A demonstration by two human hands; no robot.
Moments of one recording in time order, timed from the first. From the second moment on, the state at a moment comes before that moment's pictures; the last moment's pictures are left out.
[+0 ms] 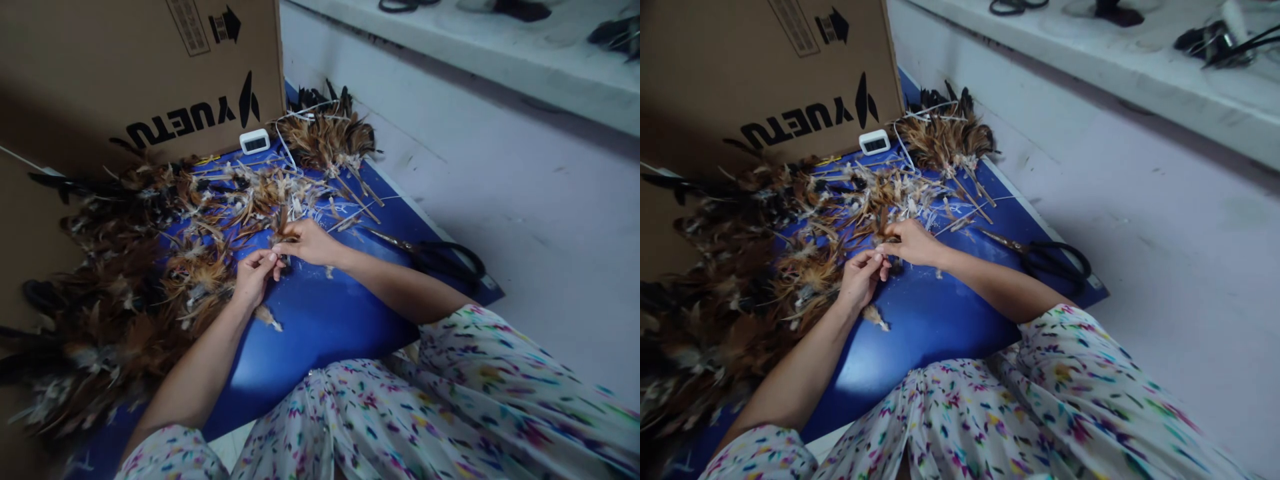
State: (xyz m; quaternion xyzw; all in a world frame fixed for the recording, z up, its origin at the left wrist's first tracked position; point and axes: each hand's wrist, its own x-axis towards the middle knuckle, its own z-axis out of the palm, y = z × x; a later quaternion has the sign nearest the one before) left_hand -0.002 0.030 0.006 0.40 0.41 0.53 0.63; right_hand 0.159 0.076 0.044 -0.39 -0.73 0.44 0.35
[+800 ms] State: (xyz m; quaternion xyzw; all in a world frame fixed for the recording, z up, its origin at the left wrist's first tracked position) left_hand -0.003 0.032 0.009 0.35 0.41 0.54 0.65; right_hand 0.229 0.132 0.055 -0.59 -0.72 0.16 0.33
